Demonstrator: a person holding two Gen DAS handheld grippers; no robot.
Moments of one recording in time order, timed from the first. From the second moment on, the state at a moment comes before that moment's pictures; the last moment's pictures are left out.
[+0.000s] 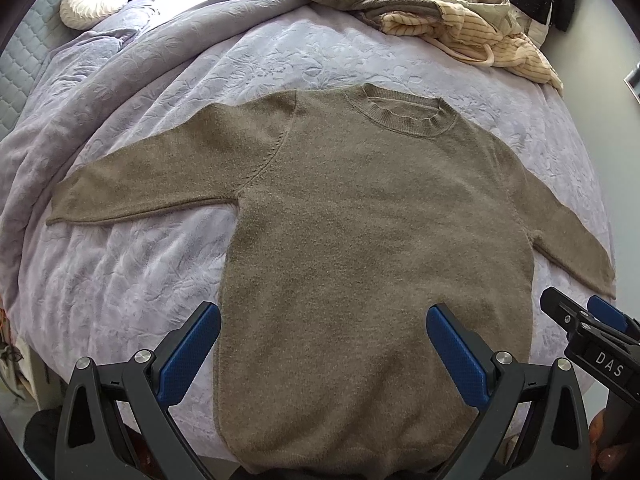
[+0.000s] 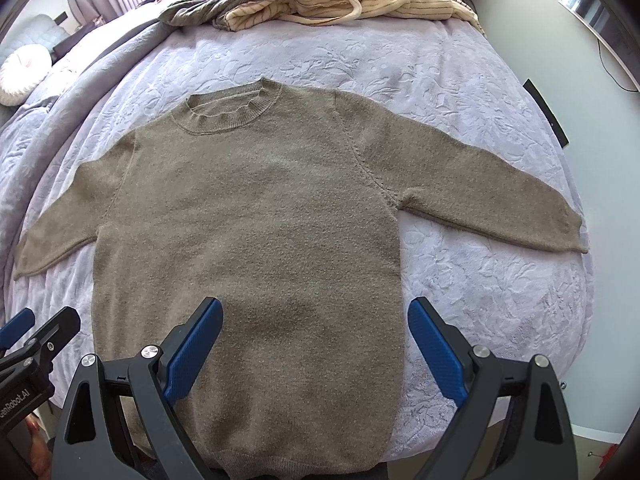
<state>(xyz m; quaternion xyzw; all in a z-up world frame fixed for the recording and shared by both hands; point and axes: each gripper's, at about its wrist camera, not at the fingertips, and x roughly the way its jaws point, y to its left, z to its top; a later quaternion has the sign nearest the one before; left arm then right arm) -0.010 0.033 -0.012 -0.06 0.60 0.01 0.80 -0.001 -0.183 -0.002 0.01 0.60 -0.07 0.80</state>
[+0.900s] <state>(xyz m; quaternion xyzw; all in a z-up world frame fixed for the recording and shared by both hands) 0.007 0.127 -0.064 -0.15 0.60 -0.01 0.78 -0.009 -0.126 -0.032 -0.03 0.62 -0.06 0.78</state>
